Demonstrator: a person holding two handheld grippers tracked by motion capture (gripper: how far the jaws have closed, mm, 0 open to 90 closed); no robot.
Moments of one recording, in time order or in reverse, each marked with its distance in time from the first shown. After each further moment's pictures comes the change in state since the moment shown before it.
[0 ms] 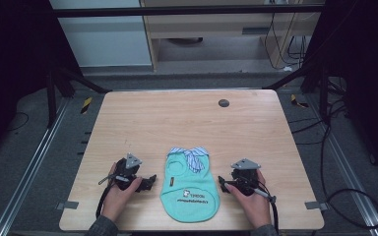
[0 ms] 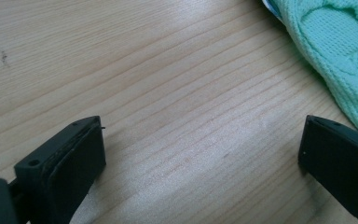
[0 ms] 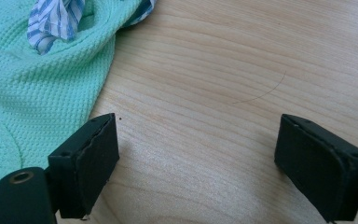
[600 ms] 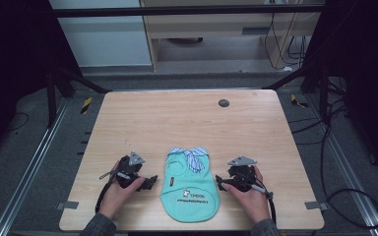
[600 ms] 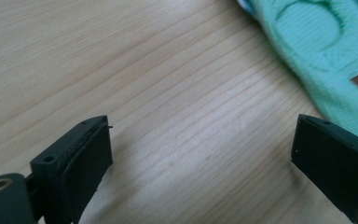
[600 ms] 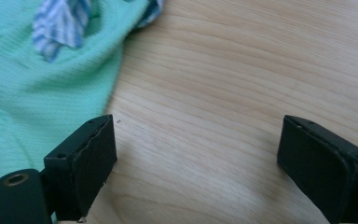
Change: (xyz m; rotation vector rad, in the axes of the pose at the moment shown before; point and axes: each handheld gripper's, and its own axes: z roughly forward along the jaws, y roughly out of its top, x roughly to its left) left arm -0.002 0.022 -0.003 0.079 -0.064 0.070; right arm 0.005 0.015 0.004 0.059 0.031 -0.005
